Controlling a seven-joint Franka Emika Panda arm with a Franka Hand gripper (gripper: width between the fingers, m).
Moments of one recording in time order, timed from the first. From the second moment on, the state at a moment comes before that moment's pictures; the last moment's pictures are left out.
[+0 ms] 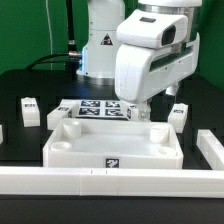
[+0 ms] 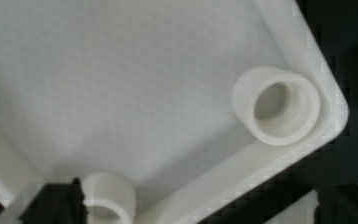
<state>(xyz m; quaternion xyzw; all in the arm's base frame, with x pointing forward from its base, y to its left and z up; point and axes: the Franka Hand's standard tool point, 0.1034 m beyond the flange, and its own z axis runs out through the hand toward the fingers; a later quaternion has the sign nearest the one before) 0.549 0.051 0.071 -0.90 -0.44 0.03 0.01</state>
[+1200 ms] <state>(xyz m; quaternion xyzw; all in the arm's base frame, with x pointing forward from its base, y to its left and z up) 0.497 0.006 0.033 -0.72 -0.69 -0.01 0.01</state>
